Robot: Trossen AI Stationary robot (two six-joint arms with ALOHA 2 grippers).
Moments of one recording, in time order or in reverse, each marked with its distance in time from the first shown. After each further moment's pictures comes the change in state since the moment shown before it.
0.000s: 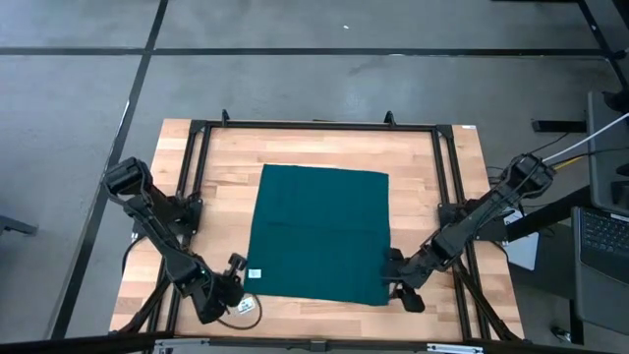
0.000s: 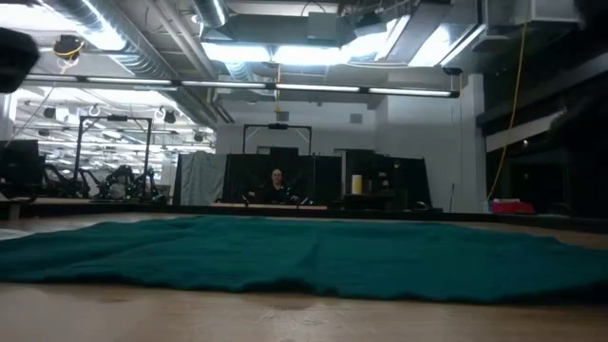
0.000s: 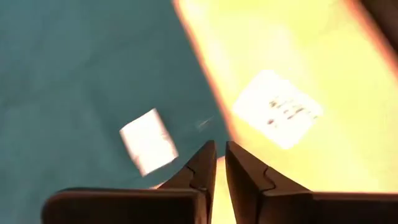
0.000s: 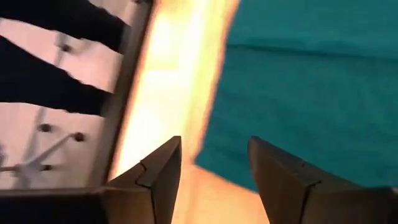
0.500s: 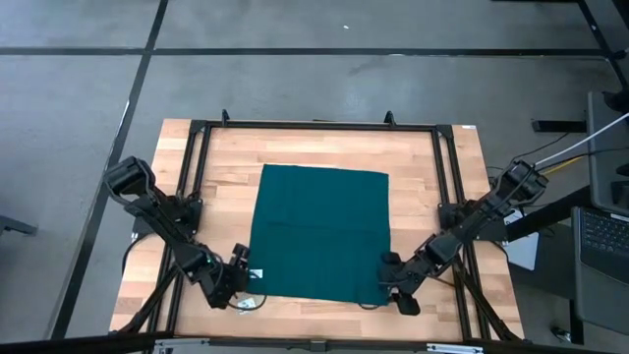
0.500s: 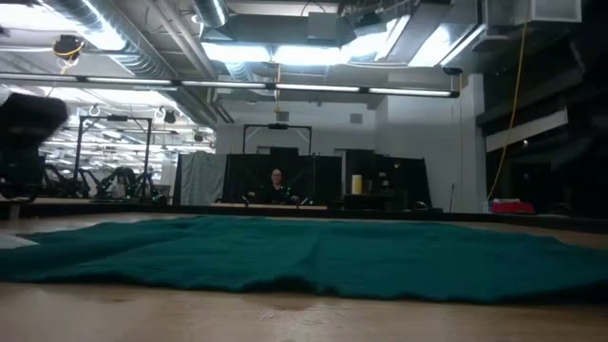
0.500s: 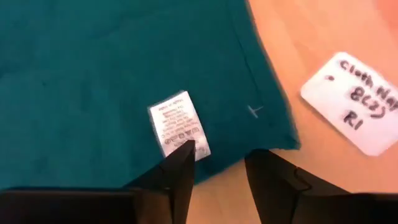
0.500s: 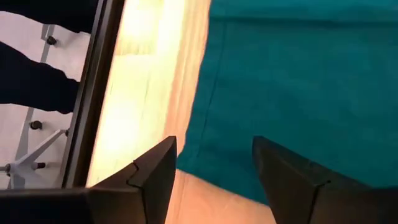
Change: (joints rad) left arm 0.065 0.002 -0.193 0.243 -0.027 -0.007; right arm 0.007 0.121 0.001 0.070 -0.009 0.039
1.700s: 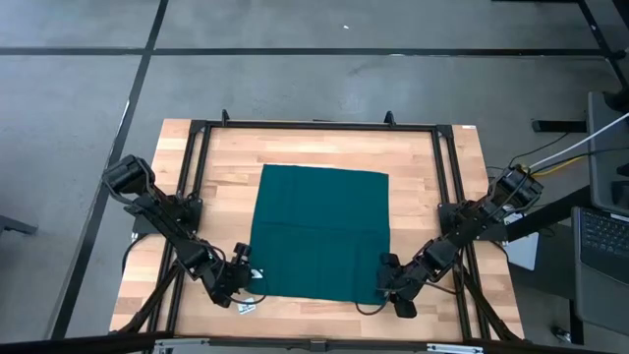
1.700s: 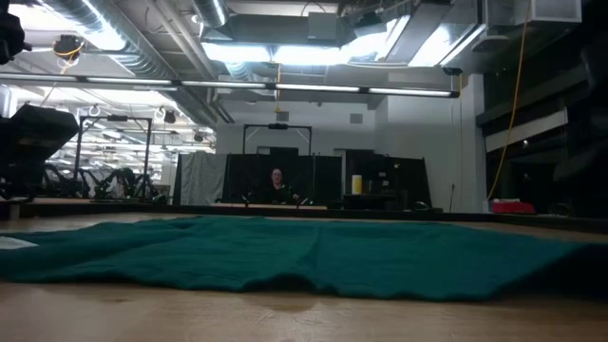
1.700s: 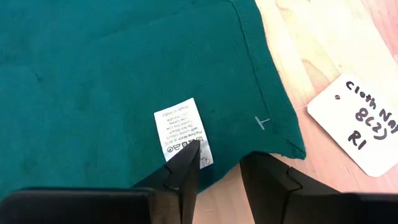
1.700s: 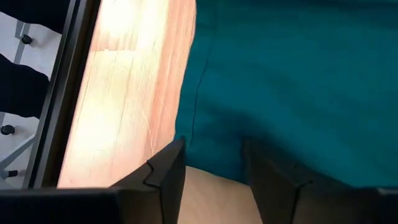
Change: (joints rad) left arm 0.046 0.002 -0.047 0.089 0.029 -0.034; right arm 0.028 0.087 0.004 0.024 0.087 0.002
